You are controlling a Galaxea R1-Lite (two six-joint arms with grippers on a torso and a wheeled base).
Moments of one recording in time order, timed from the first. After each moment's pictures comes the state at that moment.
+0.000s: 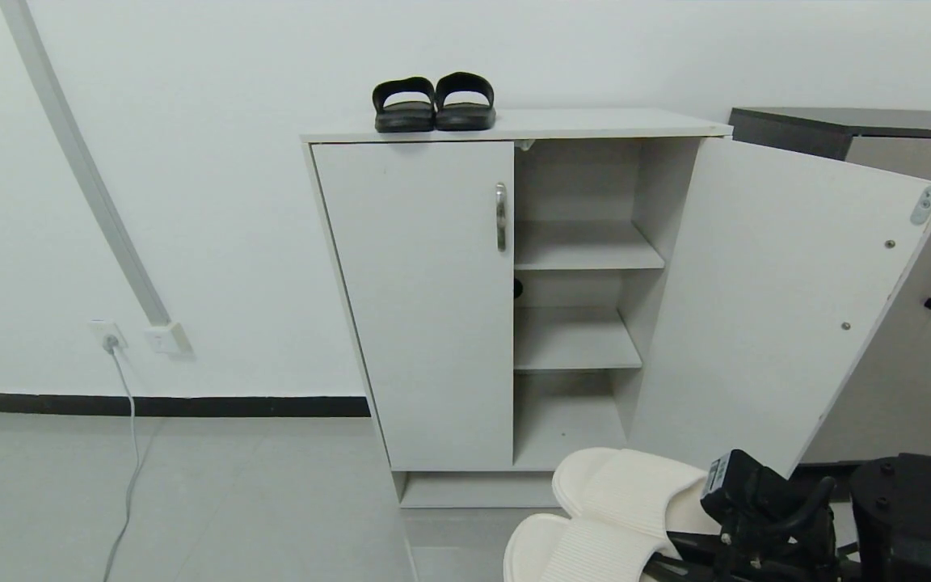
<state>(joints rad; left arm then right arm) 0.00 0.00 -0.01 0.00 -0.03 0.02 0.82 1.55 -0.25 -0.88 0.07 -0.08</state>
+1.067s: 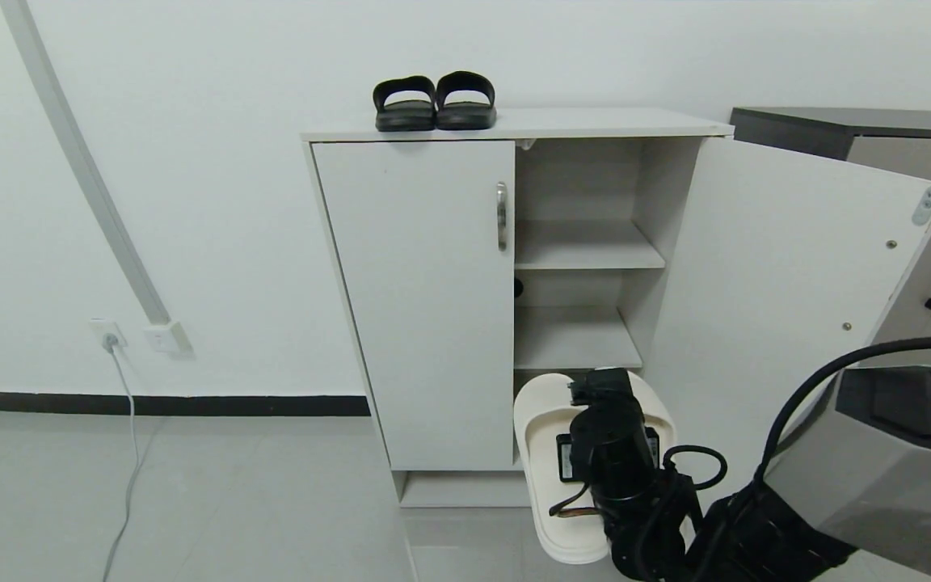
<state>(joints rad) 0.00 0.00 0.00 0.00 -0.03 0.02 0.85 2.16 -0.81 -0.96 -0.80 0.25</state>
